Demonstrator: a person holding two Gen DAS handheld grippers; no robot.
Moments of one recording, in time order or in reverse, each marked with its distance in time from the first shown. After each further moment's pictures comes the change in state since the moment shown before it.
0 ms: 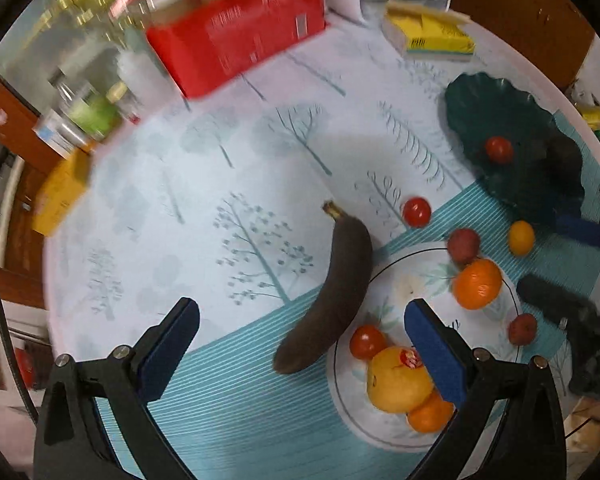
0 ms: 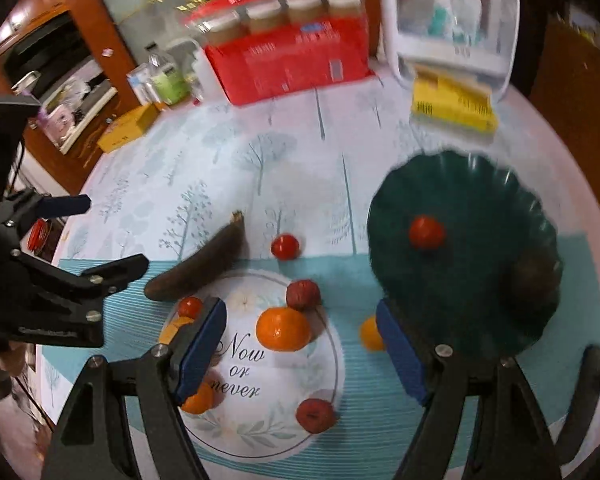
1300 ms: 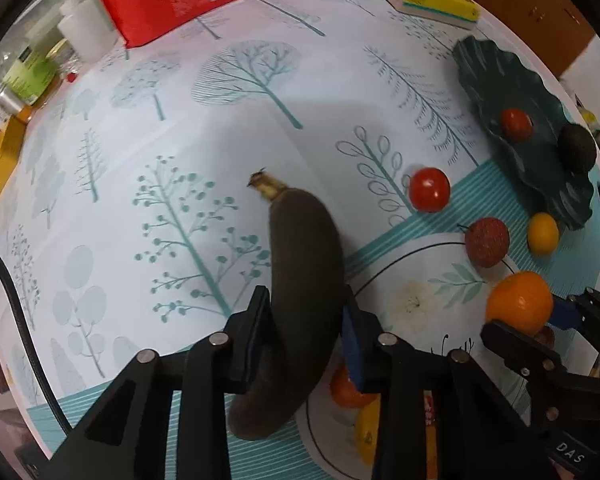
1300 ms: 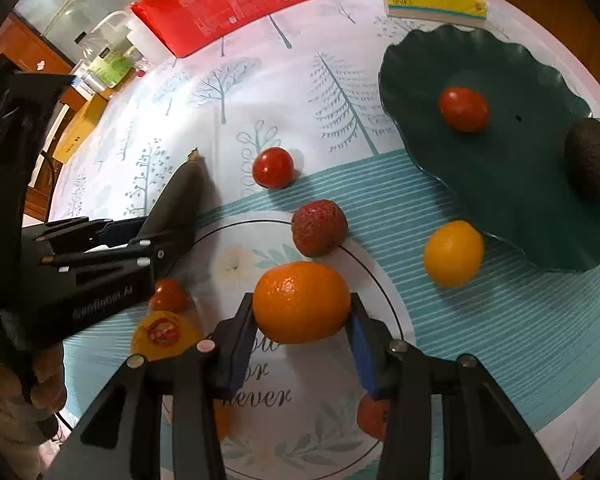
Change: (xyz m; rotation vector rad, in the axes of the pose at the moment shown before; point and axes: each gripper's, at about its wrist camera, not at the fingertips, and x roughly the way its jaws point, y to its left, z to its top) left arm 0.072 -0.009 0.001 -0.014 0.080 -0.134; right arm 0.057 0.009 -0.030 0.209 0.114 0.005
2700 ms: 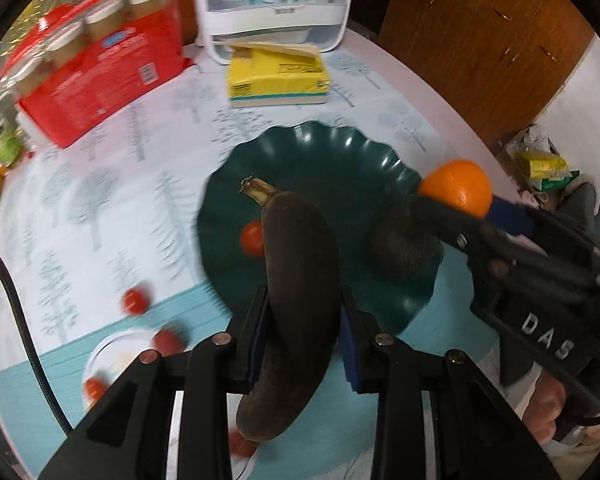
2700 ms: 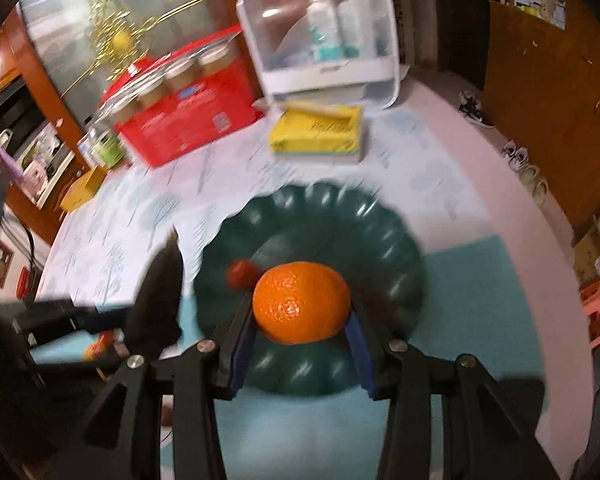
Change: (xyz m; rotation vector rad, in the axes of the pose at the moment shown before) left arm -0.068 -0.229 0.072 -0.061 -0.178 -0.077; right arm -0.123 -0.182 0.087 -0.112 -0.271 -0.032
